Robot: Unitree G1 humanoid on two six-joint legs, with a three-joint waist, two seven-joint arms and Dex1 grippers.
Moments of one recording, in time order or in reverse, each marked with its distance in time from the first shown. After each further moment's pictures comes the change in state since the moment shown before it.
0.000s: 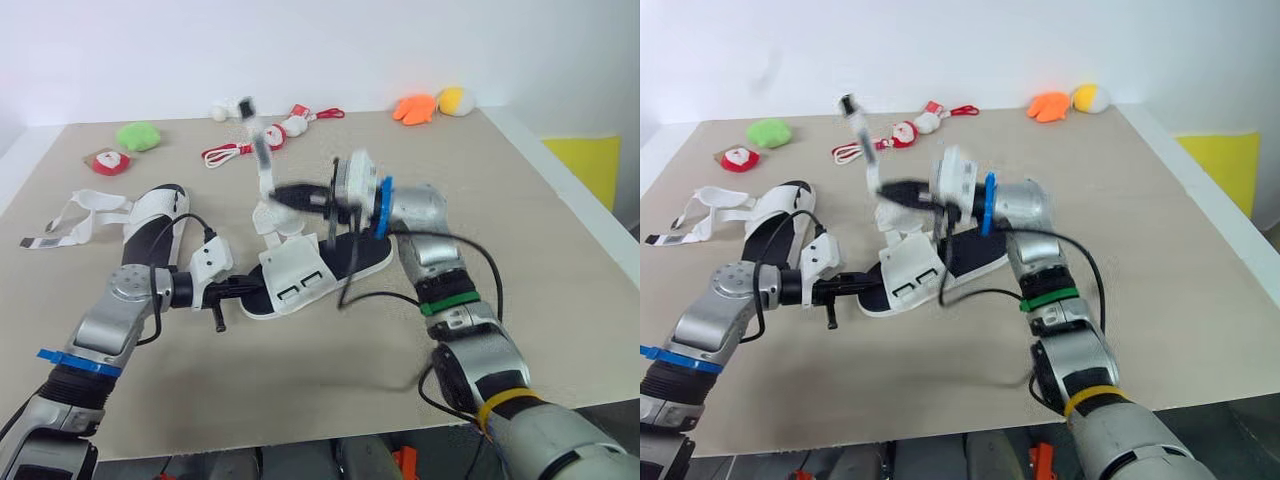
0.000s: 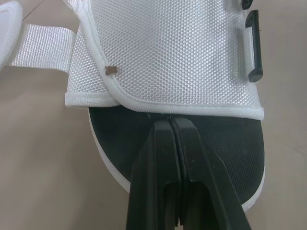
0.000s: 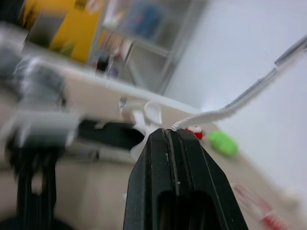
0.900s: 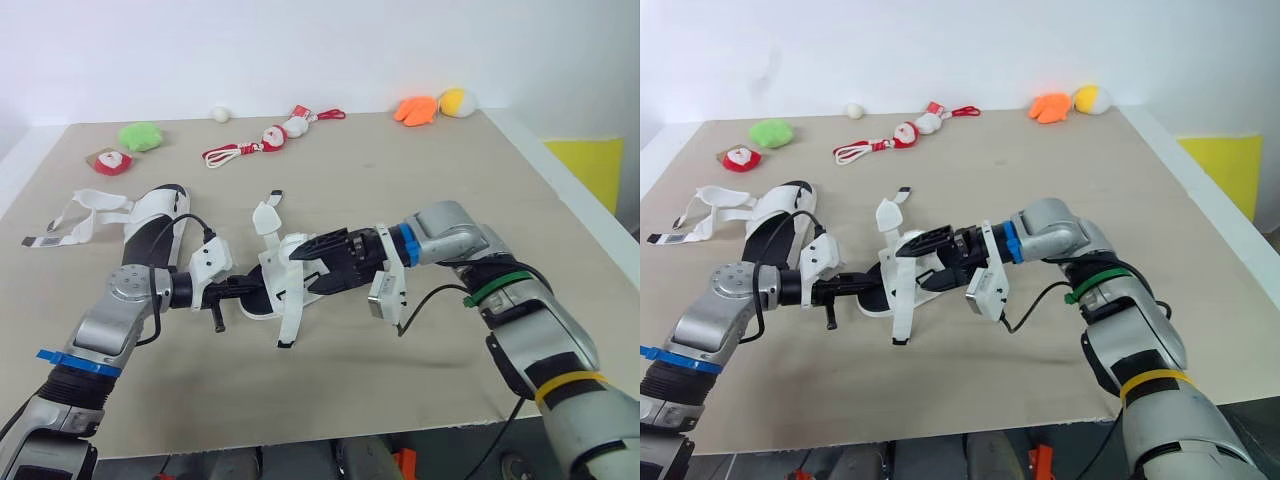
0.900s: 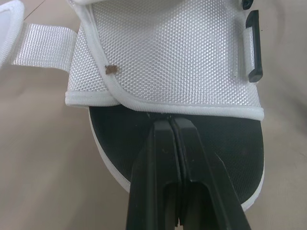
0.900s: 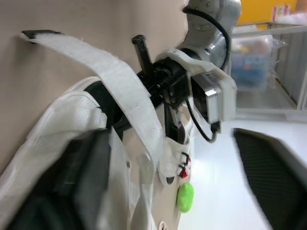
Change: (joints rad) left arm 0.001 -0.001 -0.003 -0.001 0.003 -0.001 -0.003; right arm -0.067 -0.341 0.378 0.159 -0.147 -0.788 -0.332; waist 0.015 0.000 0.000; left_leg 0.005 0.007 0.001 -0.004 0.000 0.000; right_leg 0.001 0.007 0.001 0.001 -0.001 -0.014
